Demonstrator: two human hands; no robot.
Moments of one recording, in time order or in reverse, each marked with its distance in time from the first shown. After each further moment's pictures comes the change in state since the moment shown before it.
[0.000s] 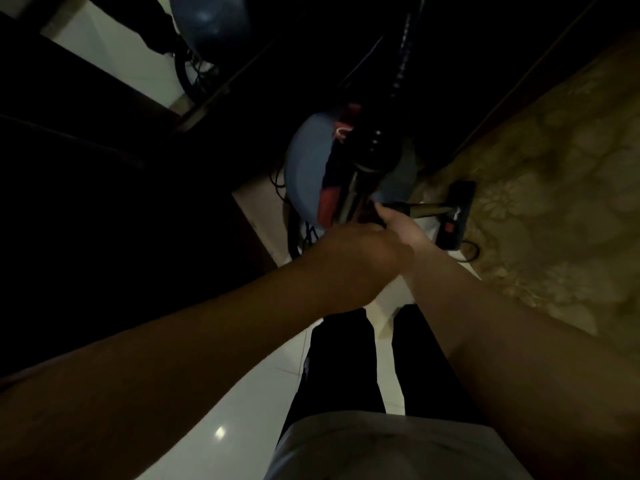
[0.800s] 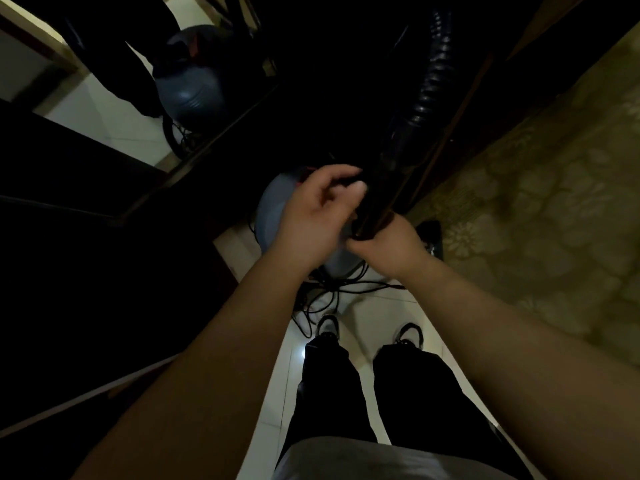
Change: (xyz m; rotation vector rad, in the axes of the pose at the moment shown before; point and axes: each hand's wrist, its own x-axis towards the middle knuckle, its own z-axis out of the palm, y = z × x) left_hand 0.086 0.035 -0.067 -0.897 0.514 -0.222; right_hand -0.025 -0.108 -0.055 -1.099 -0.076 -0.872
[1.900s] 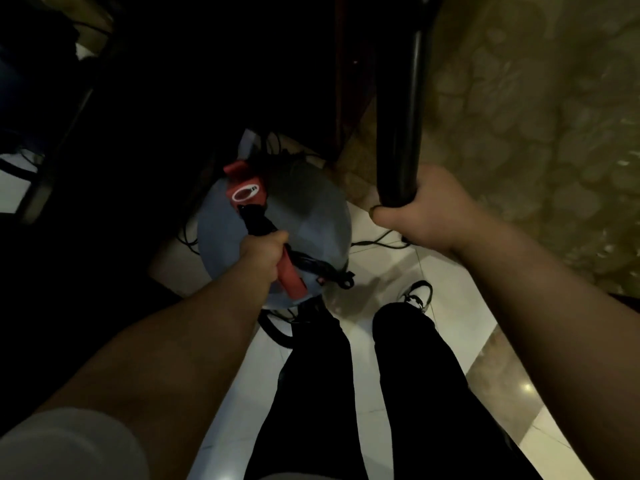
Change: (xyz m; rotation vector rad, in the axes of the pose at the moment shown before) left_hand 0.044 -0.298 0.048 0.056 0.064 -0.838; right_hand -0.083 0.089 -0.035 0.005 0.265 0.138
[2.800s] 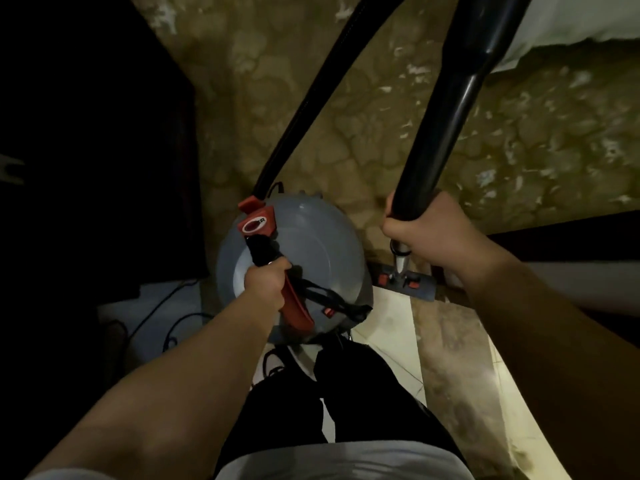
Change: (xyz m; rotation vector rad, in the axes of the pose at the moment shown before) left_hand -0.186 0.059 0.372 0.385 -0.323 0.121; right_hand -0.155 0.221 -0.294 0.570 0.609 0.409
